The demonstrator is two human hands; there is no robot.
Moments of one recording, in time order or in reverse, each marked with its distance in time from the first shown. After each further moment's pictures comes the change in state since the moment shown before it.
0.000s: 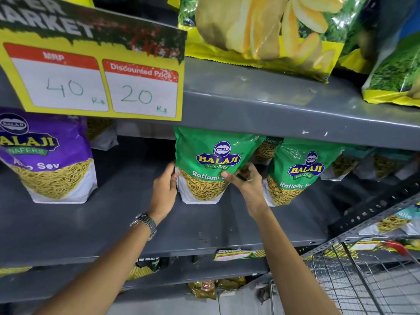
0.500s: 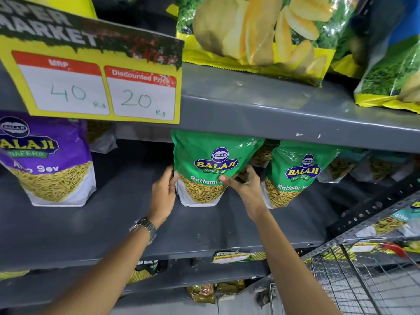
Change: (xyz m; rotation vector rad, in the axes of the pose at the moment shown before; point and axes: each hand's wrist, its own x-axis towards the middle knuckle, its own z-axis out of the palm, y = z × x) left_hand -0.003 -0.002 0.002 0.000 0.025 0.001; right_hand -0.002 -0.004 -0.003 -0.017 -0.020 -0.036
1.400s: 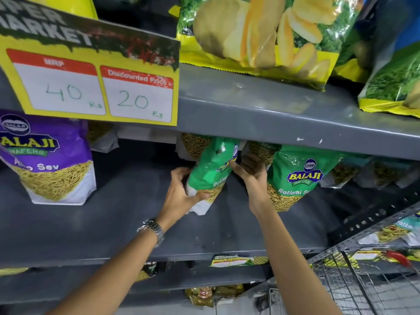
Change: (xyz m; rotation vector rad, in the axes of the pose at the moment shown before) left_hand -0.005 0.021 0.021 -0.199 -0.169 -0.151; right_hand 0.010 -0.026 0.000 0.127 0.081 -0.088
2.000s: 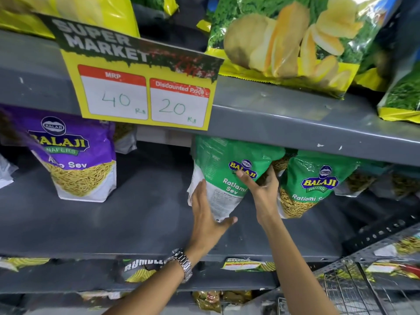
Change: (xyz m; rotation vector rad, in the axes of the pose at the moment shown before) left_hand -0.057 0.015 0.032 0.007 0.093 0.044; right_hand -0.027 -0.009 0.017 0.004 -0.048 -0.076
